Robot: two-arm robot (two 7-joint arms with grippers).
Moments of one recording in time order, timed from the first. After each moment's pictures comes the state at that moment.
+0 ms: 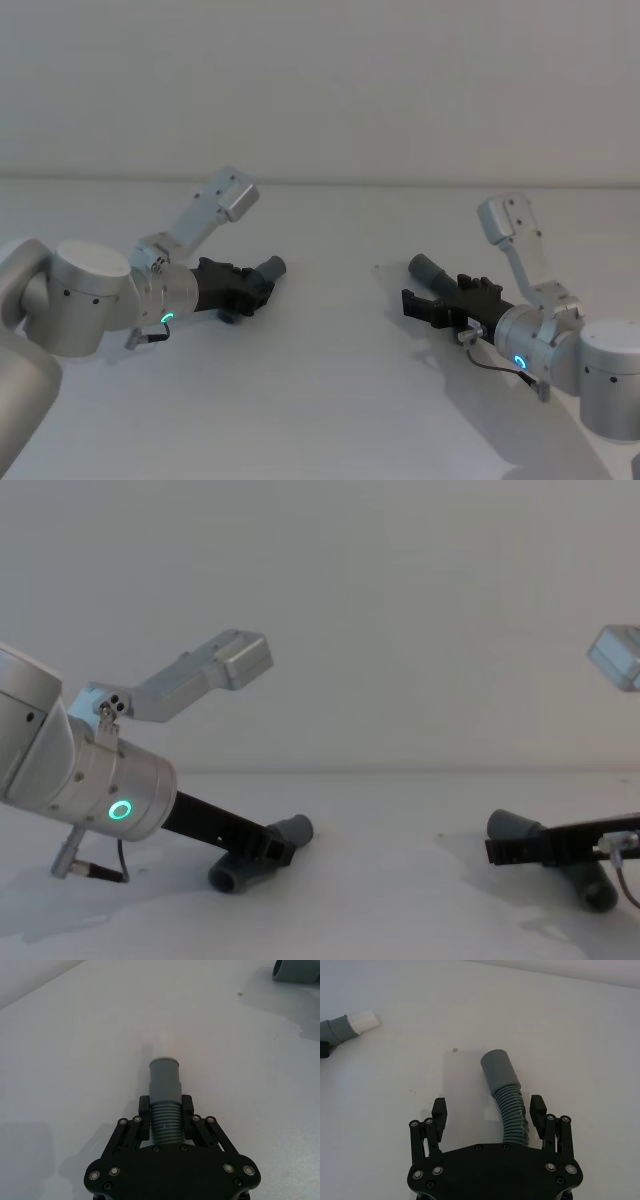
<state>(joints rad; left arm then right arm) -0.55 0.28 0.51 -1.30 -0.18 0.62 -0.44 0.28 0.28 -0.31 -1.50 0.27 0.59 0.18</state>
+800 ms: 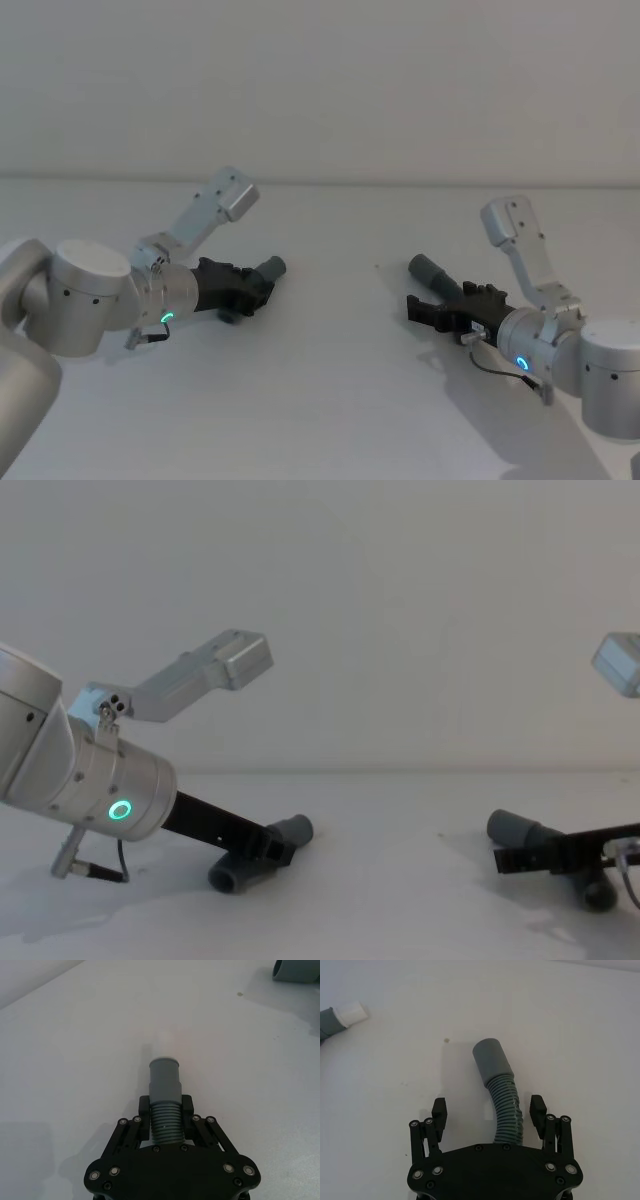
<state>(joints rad) -0.55 0.28 0.51 -1.30 -0.18 0.62 -0.44 0.28 0.27 -0.29 -1.50 0.26 0.64 0.17</state>
